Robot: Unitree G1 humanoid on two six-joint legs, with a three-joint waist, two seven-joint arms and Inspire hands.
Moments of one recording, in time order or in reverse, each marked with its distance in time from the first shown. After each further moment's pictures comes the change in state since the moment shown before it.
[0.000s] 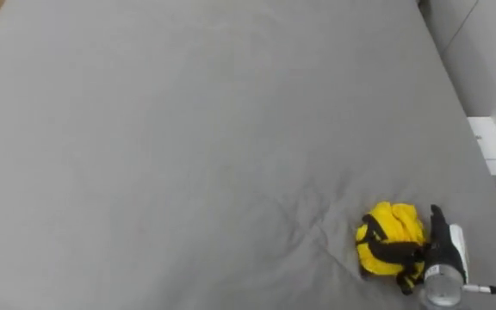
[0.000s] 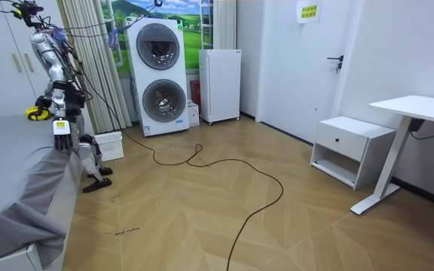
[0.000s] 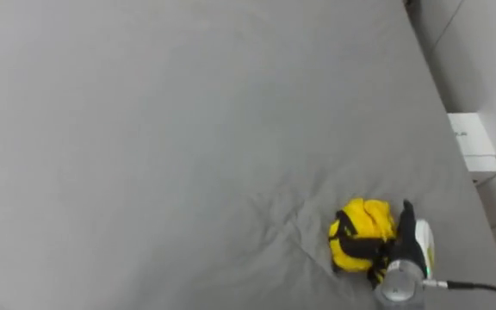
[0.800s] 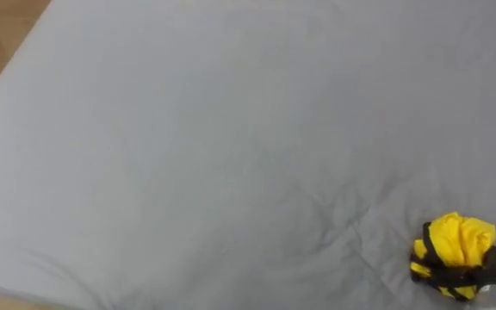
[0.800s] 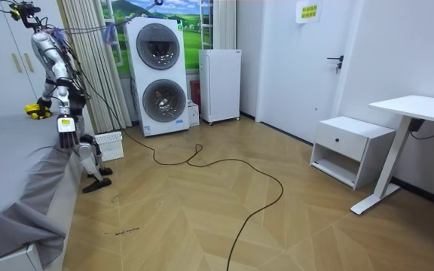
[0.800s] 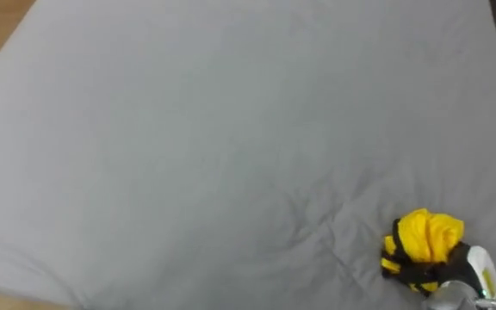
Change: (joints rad) left arm -0.030 0.062 -0.035 0.005 0.002 -0.004 -0.023; right arm -0.084 -0.166 0.048 0.257 0.065 -0.029 -0.051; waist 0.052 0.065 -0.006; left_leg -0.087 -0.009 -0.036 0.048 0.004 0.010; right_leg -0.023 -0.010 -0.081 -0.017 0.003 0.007
